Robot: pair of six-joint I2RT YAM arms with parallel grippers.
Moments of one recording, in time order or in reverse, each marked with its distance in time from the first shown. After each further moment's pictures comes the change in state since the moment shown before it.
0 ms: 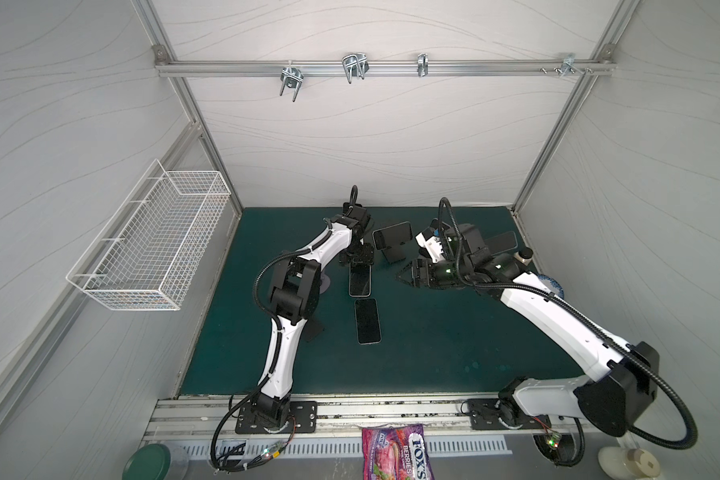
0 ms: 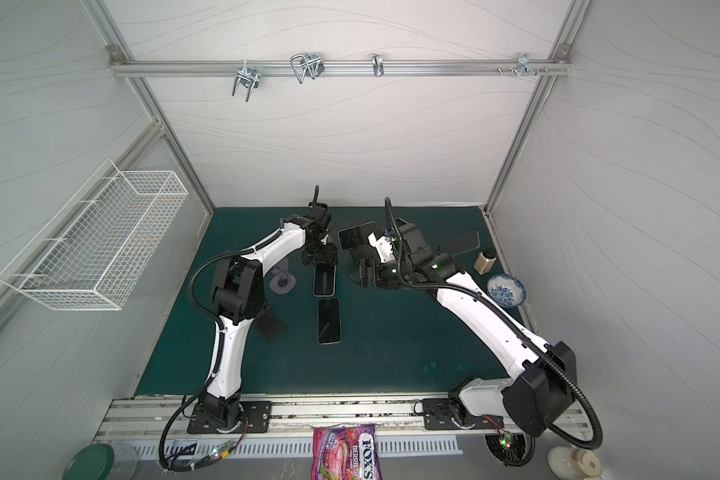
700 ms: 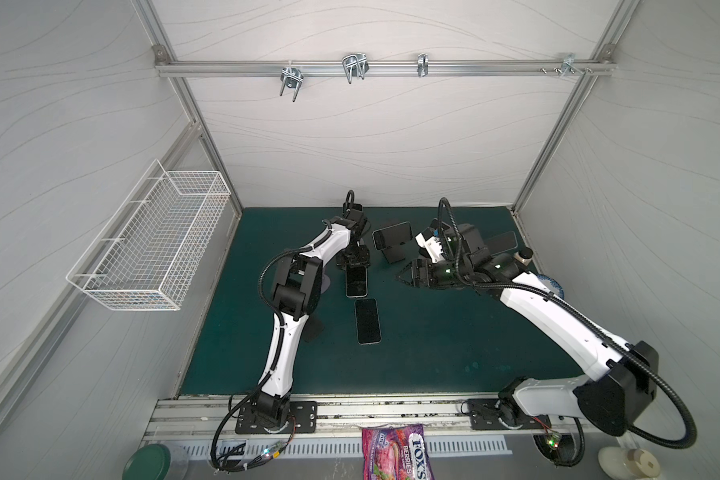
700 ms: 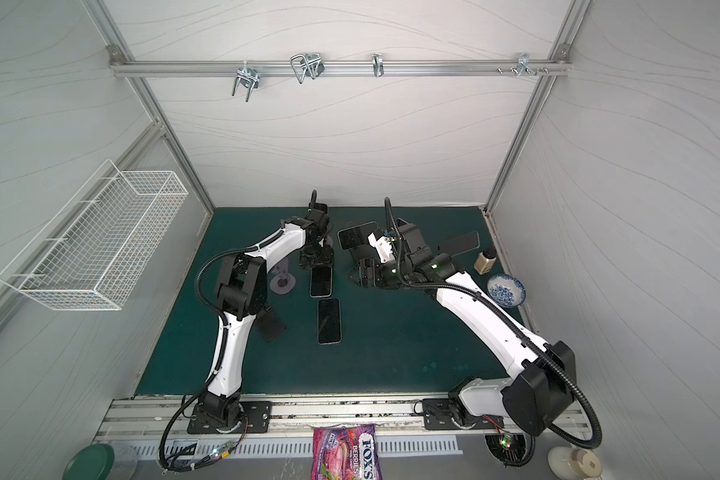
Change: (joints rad) left arm 0.014 0.066 0.024 -0.021 -0.021 -0.050; right arm 0.000 0.004 0.000 0.000 0.000 0.000
